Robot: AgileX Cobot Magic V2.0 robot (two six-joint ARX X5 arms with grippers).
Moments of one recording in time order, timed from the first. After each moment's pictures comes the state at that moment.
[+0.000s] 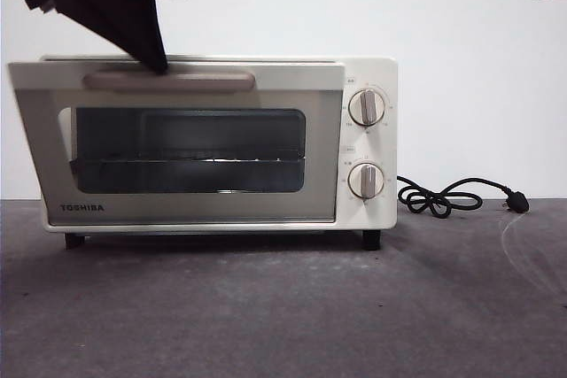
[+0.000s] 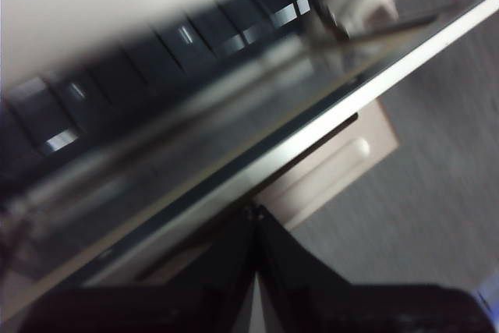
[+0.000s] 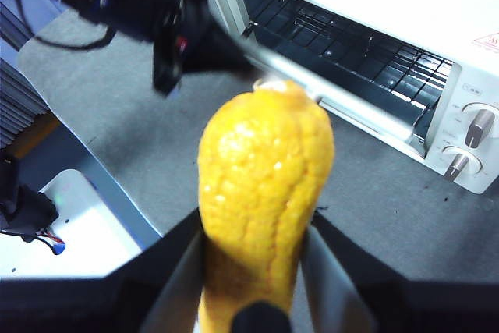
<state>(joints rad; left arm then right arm) -0.52 1.36 1.20 -0.81 0.11 -0.04 0.88 1.07 1.35 -0.93 -0.06 0.19</state>
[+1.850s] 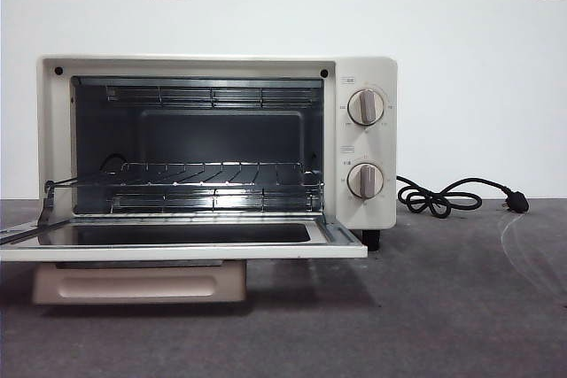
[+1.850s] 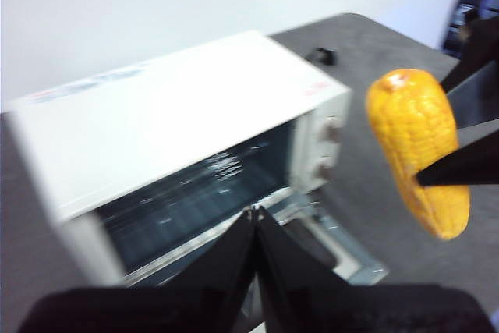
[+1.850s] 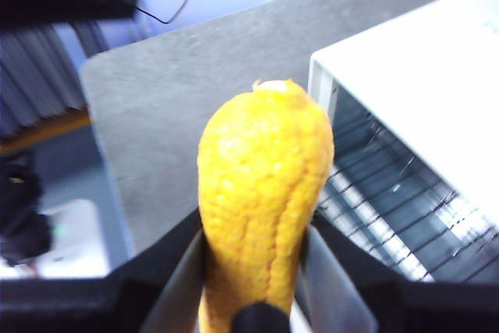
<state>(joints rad) -0.78 0.66 1.18 -0.87 -0.25 -0.12 1.03 1.27 1.35 -0.54 -0.06 -0.09</state>
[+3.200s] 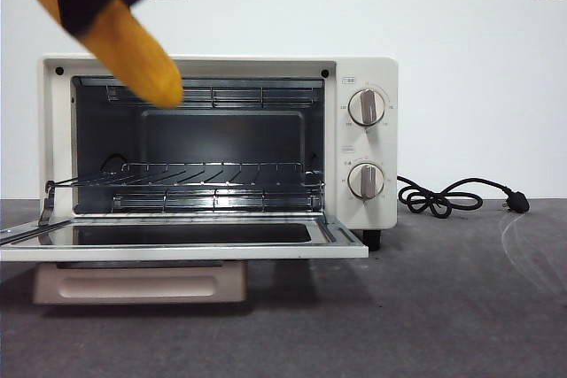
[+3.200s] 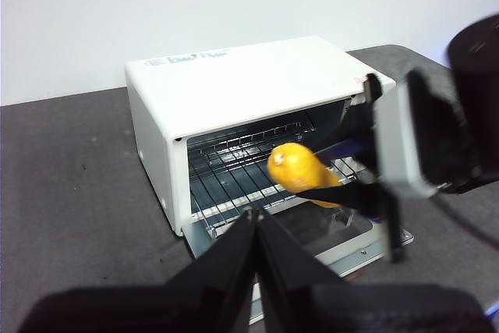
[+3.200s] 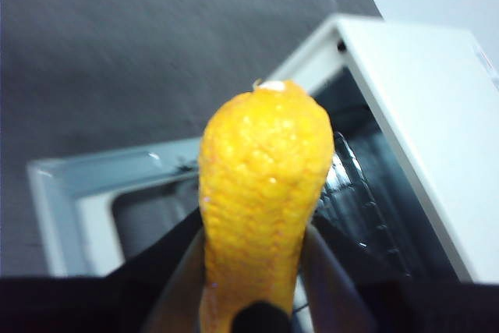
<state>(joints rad) -0.78 0.28 1.18 -1.17 -0.34 -0.17 1.18 1.71 1.35 -0.21 0.42 -0.50</state>
